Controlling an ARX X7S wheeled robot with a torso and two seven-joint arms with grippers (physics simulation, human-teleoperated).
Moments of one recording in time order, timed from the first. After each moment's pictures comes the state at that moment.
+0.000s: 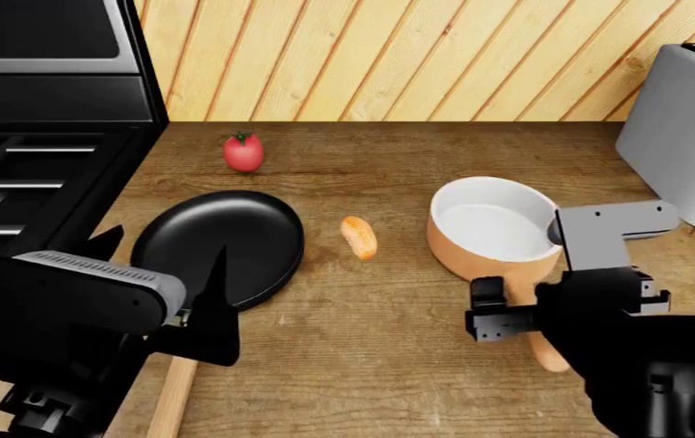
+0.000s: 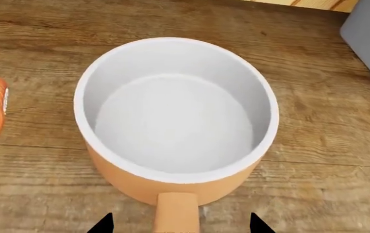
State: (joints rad) left arm -0.41 -0.55 -0.16 1.01 -1.20 -1.24 -0.68; right arm 0.69 0.59 -0.08 -0.39 1.64 1.37 1.16
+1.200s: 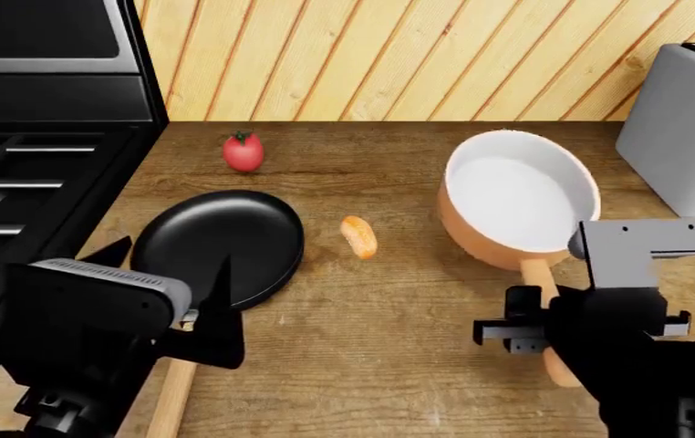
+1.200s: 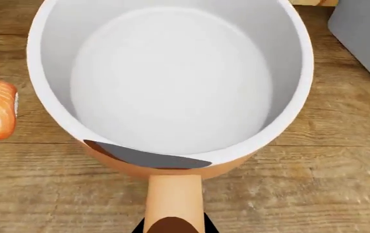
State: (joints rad) left arm -0.34 -0.58 -0.07 0.97 -1.12 -1.11 -0.66; right arm 0.61 0.67 -0.07 -0.49 1.76 1.24 1.24
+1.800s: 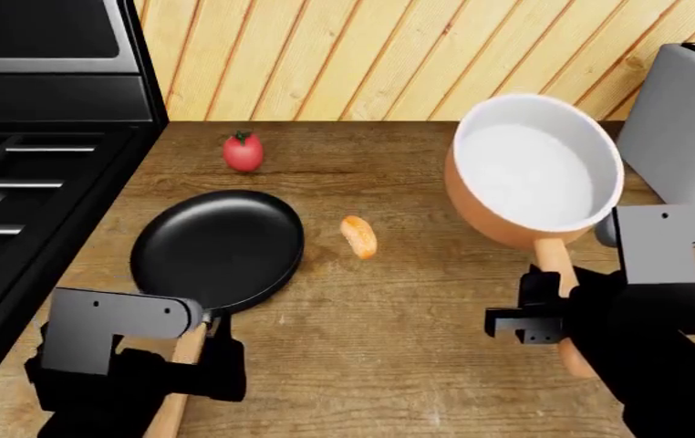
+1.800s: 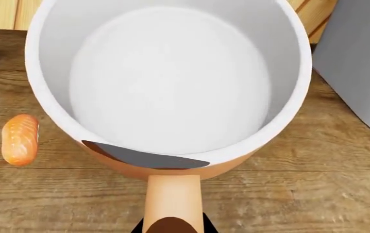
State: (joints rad) left arm -0.30 -0.56 -0.09 0.85 -1.41 -1.21 -0.92; right arm 0.63 0.72 -0.04 -0.59 1.85 1.19 1.30
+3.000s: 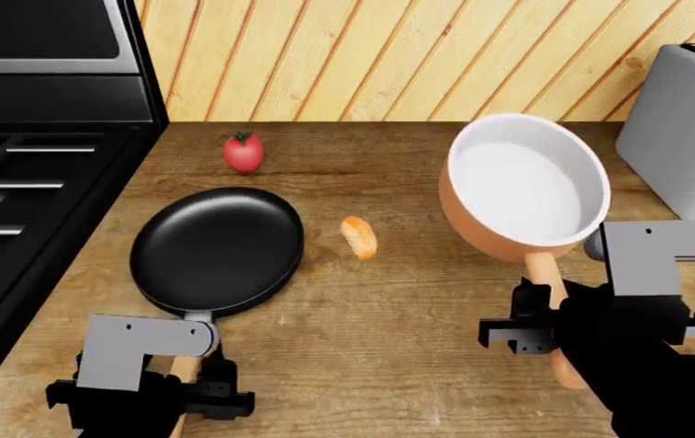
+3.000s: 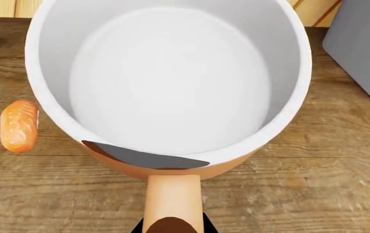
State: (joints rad) left arm -0.20 -0.54 0.03 0.80 -1.19 -1.15 -0.86; right arm 0.57 0.72 -0.05 -0.58 1.76 1.16 1.21
